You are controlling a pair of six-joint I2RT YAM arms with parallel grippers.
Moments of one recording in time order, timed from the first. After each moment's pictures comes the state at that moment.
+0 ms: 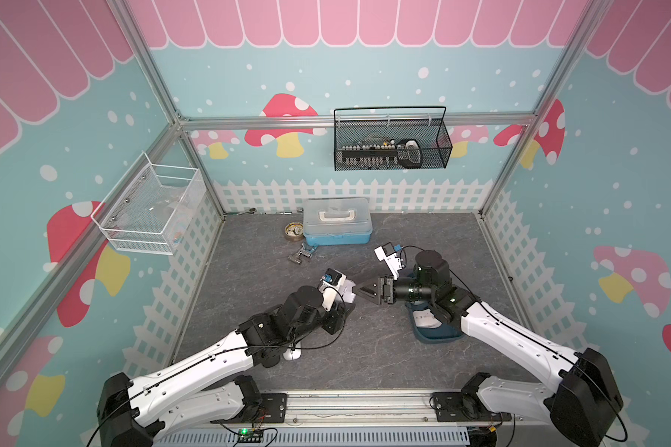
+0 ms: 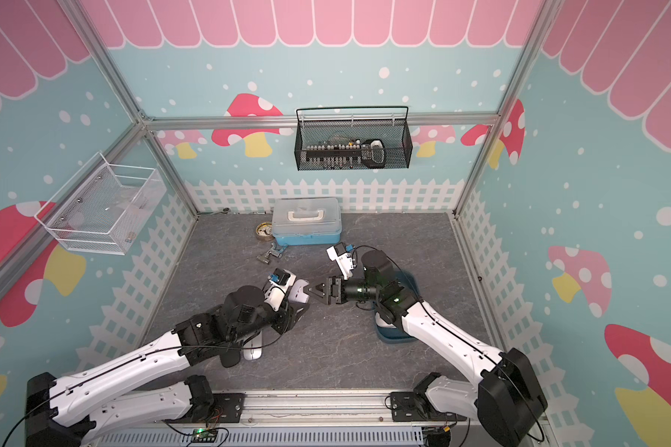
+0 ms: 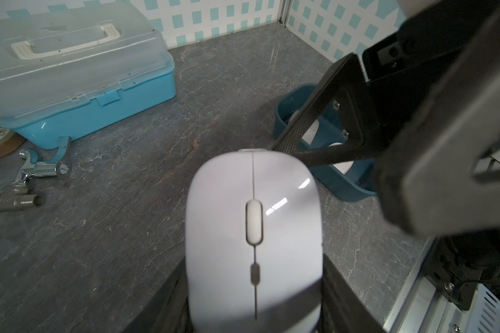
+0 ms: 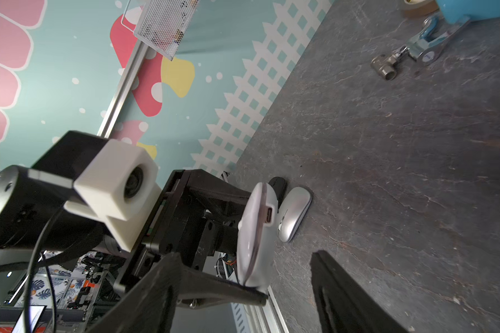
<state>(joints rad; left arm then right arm) -0.93 0.98 0.78 -0.32 -0.13 -0.22 0.65 1.23 0.84 0.05 -0.73 0.70</state>
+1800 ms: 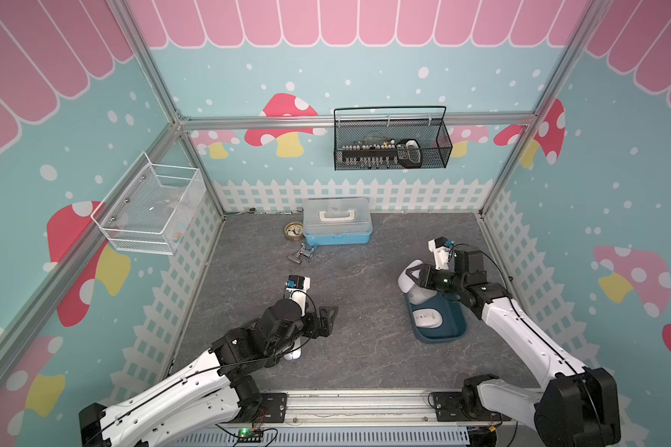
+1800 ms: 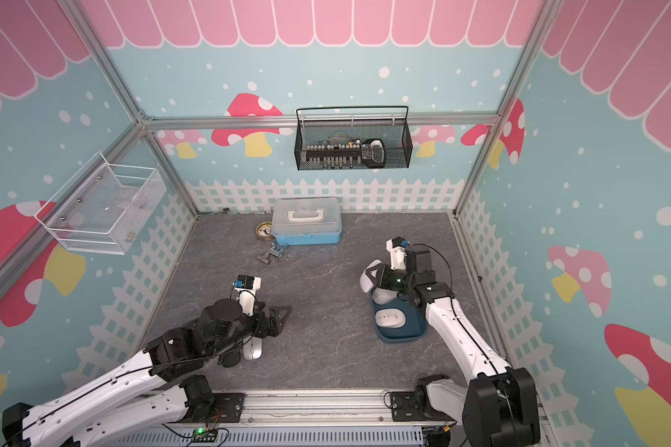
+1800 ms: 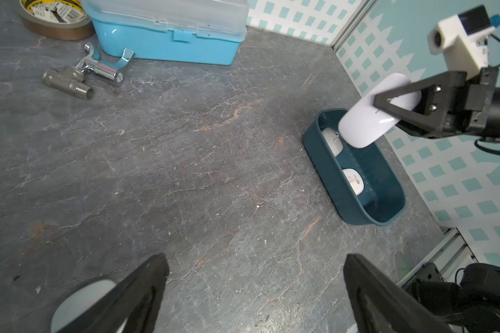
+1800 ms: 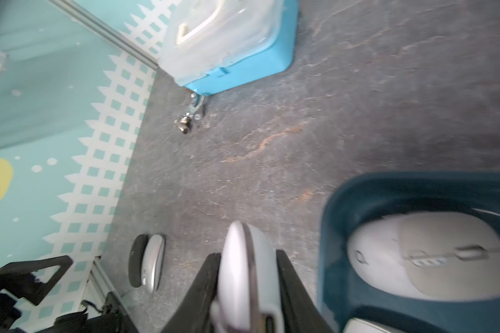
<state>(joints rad) -0.90 0.74 0.67 -0.49 -0.24 -0.64 0.15 1.14 0.78 -0.32 -0.48 0.43</state>
